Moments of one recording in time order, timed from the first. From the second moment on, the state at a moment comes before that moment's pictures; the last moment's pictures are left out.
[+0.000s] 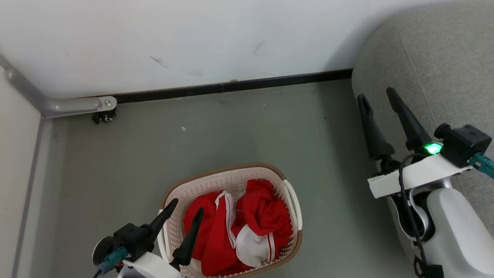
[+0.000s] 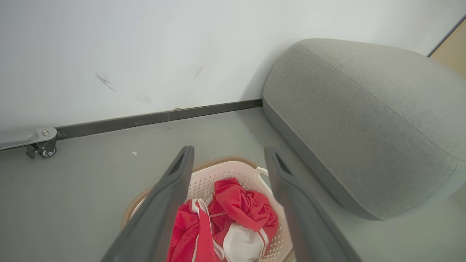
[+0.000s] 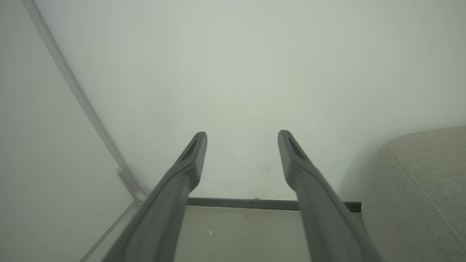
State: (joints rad) left arm -0.16 0.14 -0.39 0.27 -0.44 -0.13 -0.25; right arm -0.35 -0.10 0.13 0.09 0.31 0.12 -0.25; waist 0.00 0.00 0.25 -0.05
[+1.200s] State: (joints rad) left arm -0.50 0.09 -0.49 0.62 -0.33 -0.10 -0.11; right arm -0.57 -0.10 0.14 0.00 0.31 0.12 -0.25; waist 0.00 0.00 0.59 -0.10
